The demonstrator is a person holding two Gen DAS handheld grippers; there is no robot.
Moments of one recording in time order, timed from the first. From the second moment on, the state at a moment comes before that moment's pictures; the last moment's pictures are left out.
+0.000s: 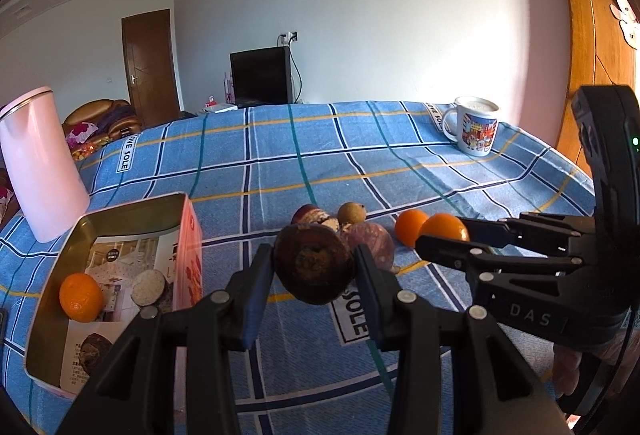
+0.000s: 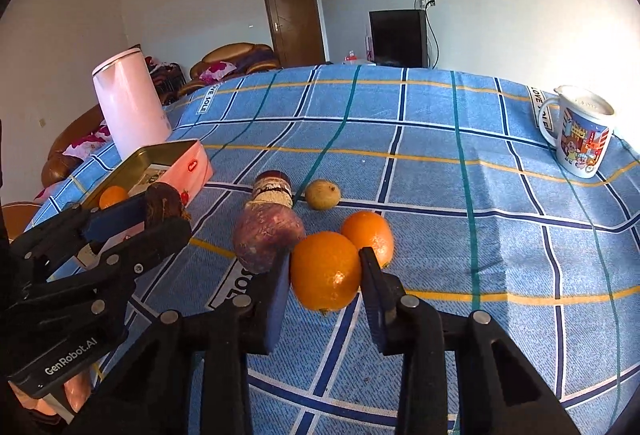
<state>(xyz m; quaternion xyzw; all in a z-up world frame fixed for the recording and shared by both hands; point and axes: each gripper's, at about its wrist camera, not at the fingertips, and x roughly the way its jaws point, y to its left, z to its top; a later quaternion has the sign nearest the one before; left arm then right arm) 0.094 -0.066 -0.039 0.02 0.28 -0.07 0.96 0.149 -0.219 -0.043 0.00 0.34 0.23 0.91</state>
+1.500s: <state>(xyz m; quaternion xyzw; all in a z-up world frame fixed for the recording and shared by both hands) 0.064 -0.069 -0.026 0.05 0.19 -0.03 0.98 0.073 -0.233 -0.006 -0.02 0.12 0.21 0.97</state>
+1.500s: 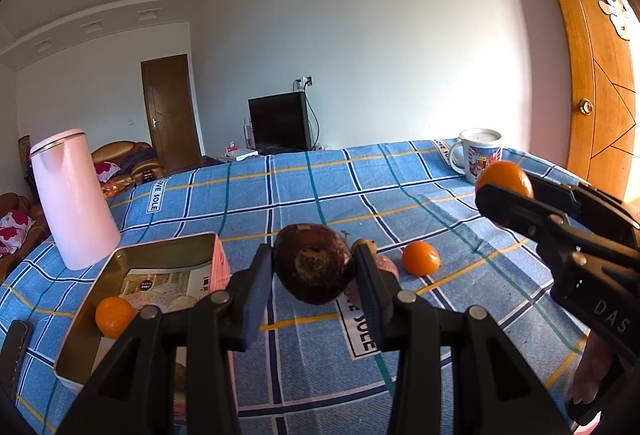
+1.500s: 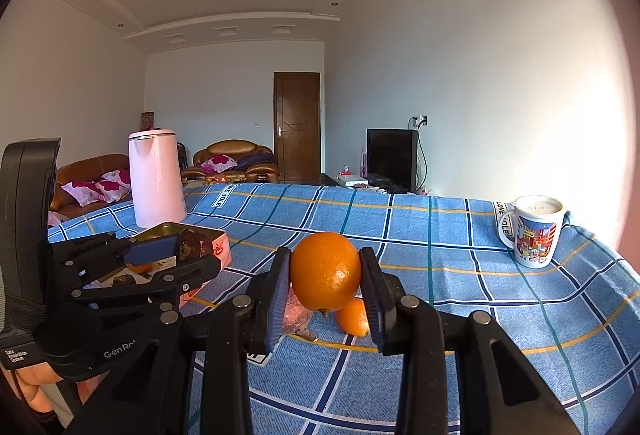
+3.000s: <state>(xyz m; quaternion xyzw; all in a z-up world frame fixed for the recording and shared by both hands) 0.121 0.111 -0.021 -0.05 0.27 0.05 0.96 0.142 -0.045 -0.011 -0.09 0.23 0.34 0.91</state>
